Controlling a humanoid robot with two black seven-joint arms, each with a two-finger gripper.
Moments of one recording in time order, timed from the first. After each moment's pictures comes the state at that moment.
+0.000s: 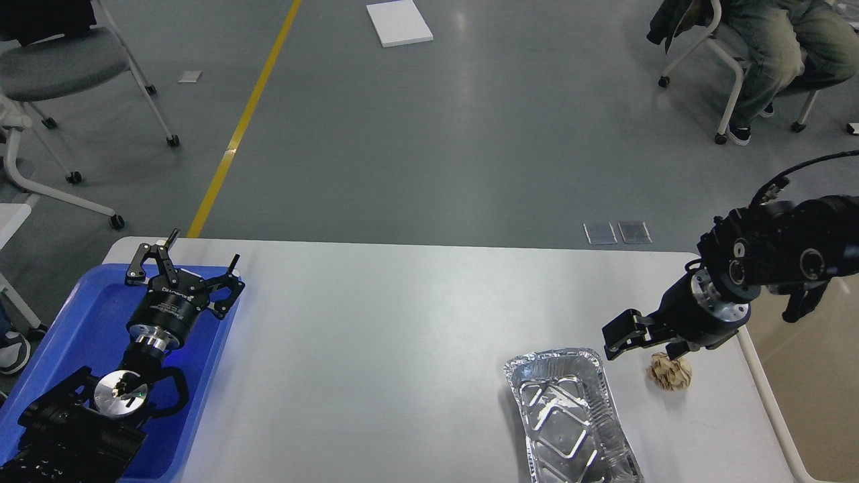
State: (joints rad) left arm -0.51 0.28 -1.02 -0.35 -0.22 -0.79 -0.19; right arm 1.78 -0.32 -1.27 1.31 -0.35 0.34 0.25
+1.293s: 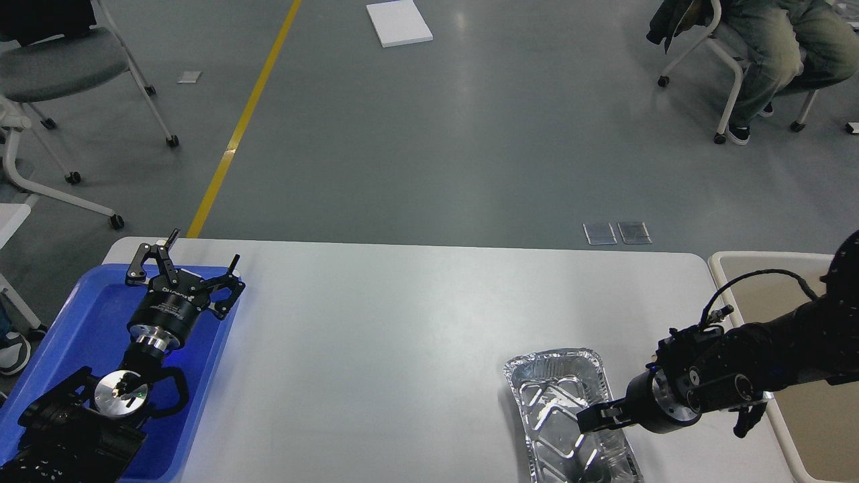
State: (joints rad) left arm -0.51 0.28 -1.02 -0.35 -0.22 -0.79 -0.19; right arm 1.41 -0.22 -1.23 1.23 -0.45 -0.03 0.26
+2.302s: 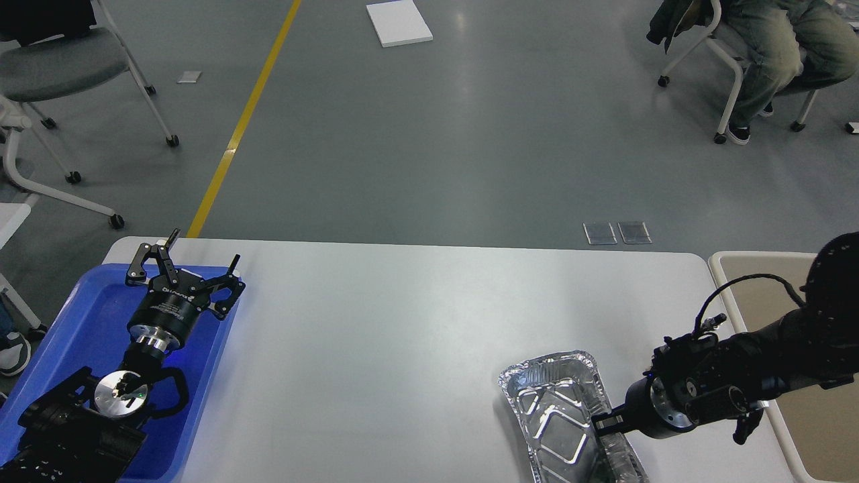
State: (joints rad) left arm -0.51 0.28 -1.02 -0.35 -0.22 -0.79 -0.19; right arm 1.39 -0.18 -1.28 1.22 -0.47 -0.08 0.27
